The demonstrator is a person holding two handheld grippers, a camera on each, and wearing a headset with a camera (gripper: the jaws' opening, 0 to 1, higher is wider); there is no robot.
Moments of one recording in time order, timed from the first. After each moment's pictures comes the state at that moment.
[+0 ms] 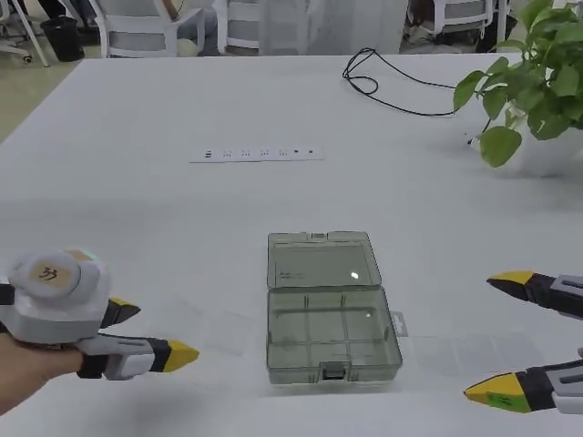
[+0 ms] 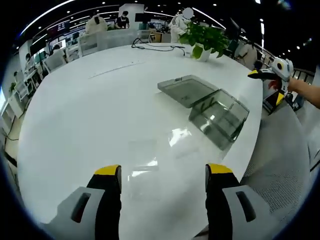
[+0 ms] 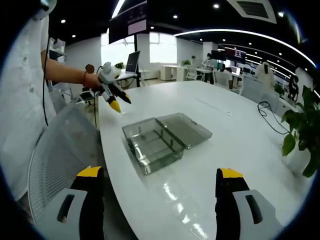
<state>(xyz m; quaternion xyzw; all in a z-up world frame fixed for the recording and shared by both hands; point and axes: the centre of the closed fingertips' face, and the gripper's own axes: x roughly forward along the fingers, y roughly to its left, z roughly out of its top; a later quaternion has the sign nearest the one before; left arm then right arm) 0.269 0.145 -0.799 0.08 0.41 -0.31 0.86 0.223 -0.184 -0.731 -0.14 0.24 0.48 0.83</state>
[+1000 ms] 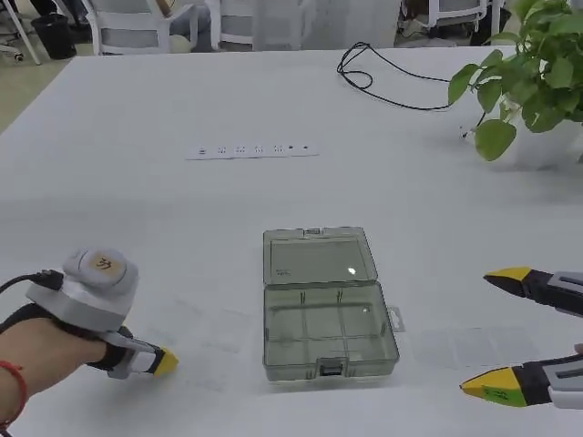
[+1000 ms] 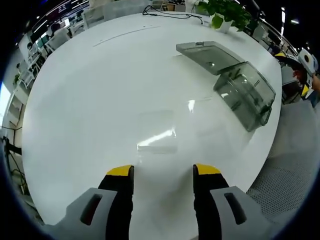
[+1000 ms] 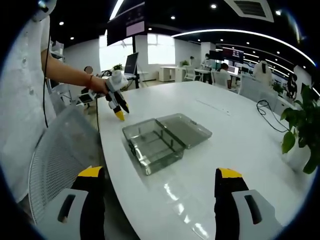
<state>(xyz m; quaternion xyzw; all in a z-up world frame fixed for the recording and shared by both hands) 0.267 0.167 -0.843 0.13 0.52 -0.24 0.81 0.221 -0.184 -0.732 -0.13 0.24 0.48 0.83</state>
